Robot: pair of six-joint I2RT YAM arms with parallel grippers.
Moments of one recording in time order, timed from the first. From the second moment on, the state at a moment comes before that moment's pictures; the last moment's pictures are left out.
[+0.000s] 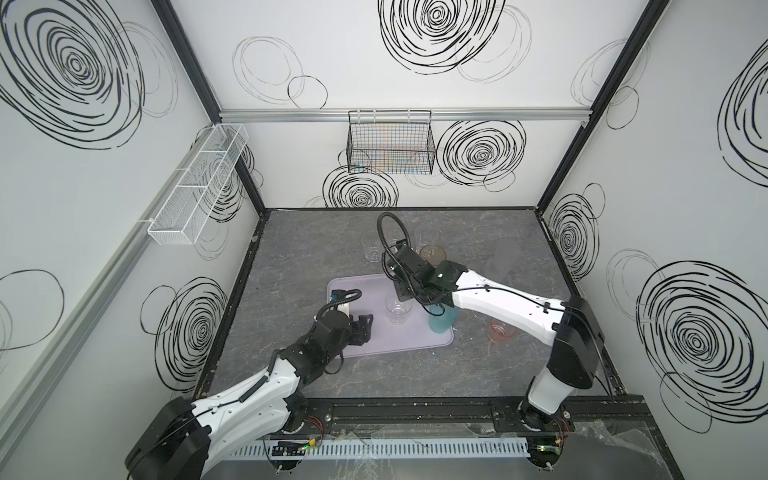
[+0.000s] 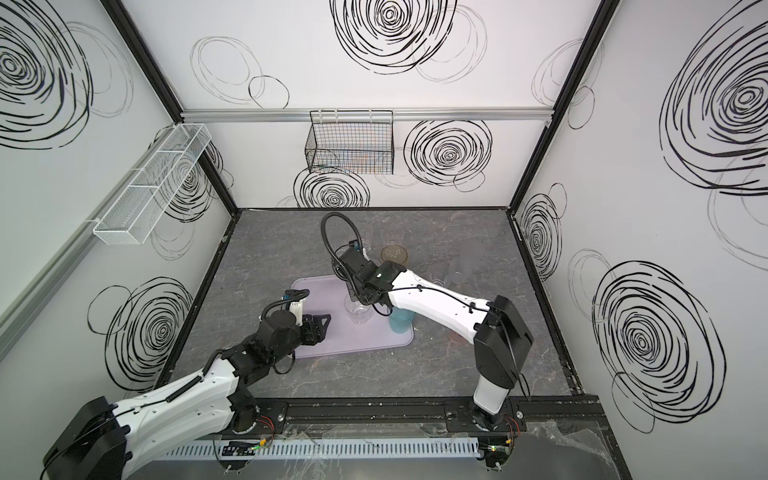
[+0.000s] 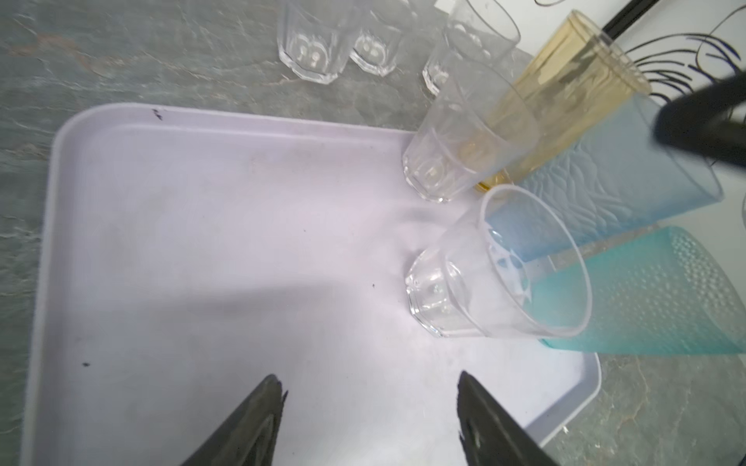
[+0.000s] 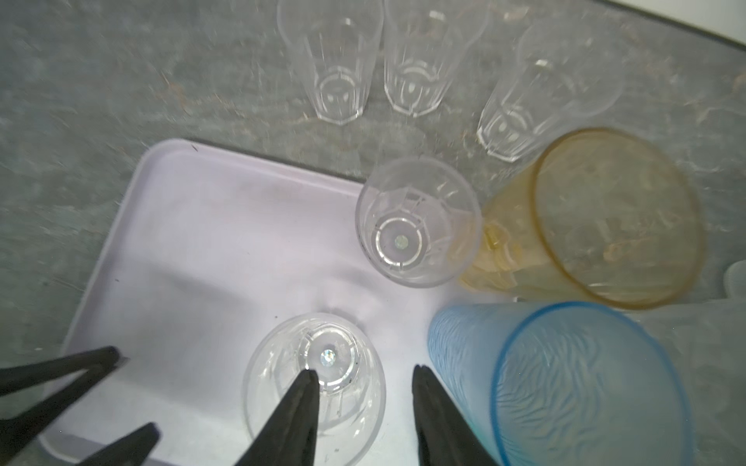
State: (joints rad) left arm -0.68 0.92 0.26 0.06 -0.14 -0.64; right arm 0.92 1.67 1.44 -0.71 0.37 0.50
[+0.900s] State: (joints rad) left arm -0.77 1.47 0.50 0.31 -0.14 -0.56; right arm 0.81 1.38 1.18 -0.60 0.41 0.50
